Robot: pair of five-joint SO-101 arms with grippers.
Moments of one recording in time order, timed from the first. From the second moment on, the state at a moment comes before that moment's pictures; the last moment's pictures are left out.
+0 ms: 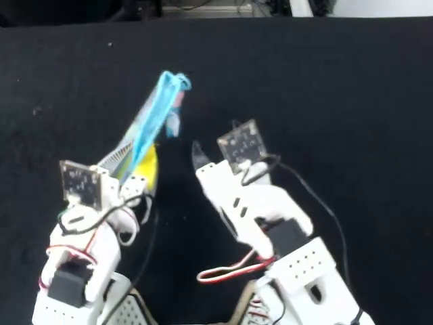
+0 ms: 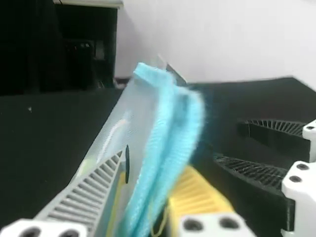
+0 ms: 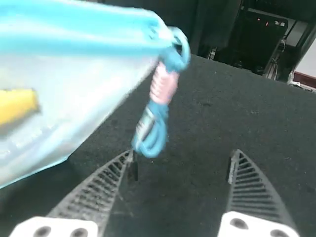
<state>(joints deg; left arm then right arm) 12.3 -98.9 73.4 42.6 4.7 -27.7 -64.3 68.3 28.9 4.6</state>
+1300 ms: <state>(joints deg) 8.7 -37.8 37.7 53.3 4.7 -20.7 -46.3 65.4 24.6 0.0</state>
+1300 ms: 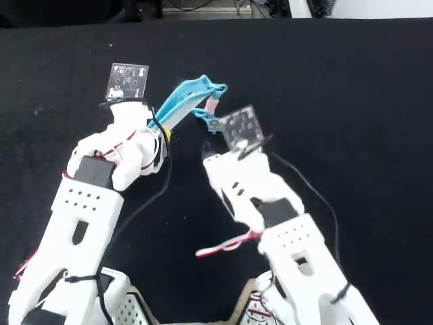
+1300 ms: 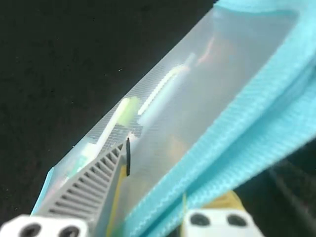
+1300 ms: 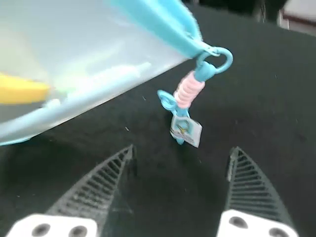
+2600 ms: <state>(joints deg) 15.4 -36.0 28.7 56.4 4.7 -14.7 -30.9 60.1 14.1 -5.0</state>
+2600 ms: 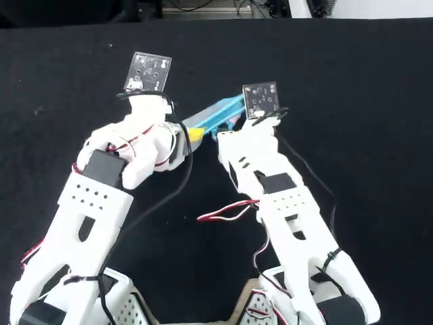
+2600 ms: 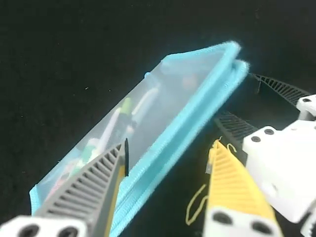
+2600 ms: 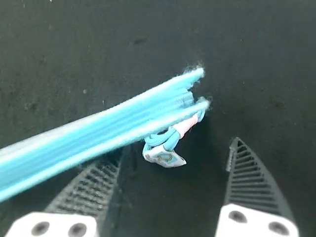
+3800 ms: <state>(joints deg) -5.3 -36.0 27.9 63.6 4.8 -14.6 -30.9 61.4 13.3 -5.0</state>
